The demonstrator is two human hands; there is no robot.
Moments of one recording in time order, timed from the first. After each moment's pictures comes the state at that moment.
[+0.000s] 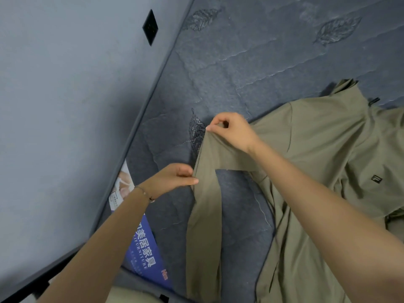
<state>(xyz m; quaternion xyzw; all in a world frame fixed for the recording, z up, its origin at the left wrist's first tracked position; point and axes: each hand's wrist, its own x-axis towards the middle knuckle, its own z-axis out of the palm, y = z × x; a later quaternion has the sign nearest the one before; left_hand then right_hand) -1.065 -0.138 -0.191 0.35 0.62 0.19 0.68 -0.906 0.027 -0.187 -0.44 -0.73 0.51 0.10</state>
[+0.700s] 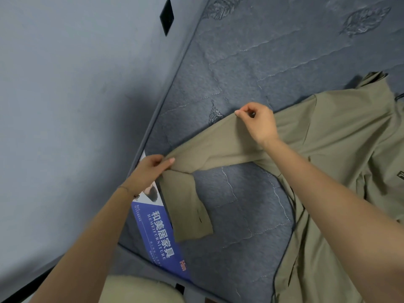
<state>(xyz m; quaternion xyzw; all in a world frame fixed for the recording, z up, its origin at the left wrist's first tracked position) -1.143 -0.186 -0.197 0.30 0.77 0.20 0.53 -0.917 0.019 -0.210 -0.59 -0.67 0.43 0.16</state>
